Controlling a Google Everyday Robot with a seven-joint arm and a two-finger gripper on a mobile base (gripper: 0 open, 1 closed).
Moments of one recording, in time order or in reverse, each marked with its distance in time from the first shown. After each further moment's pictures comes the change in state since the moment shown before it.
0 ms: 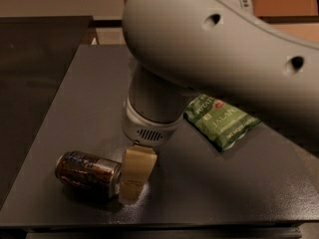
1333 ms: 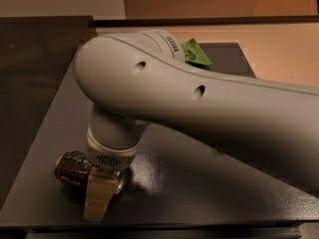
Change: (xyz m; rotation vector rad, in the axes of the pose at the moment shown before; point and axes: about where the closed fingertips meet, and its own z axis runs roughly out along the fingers) arm -0.044 0.035 0.066 -0.137 -0.019 0.030
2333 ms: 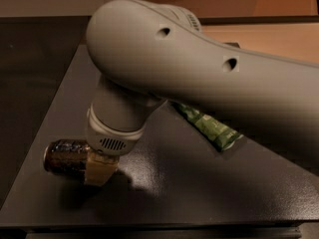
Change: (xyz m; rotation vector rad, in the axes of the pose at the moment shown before) arm -0.017 -0.008 -0.035 0.023 -0.096 -0.082
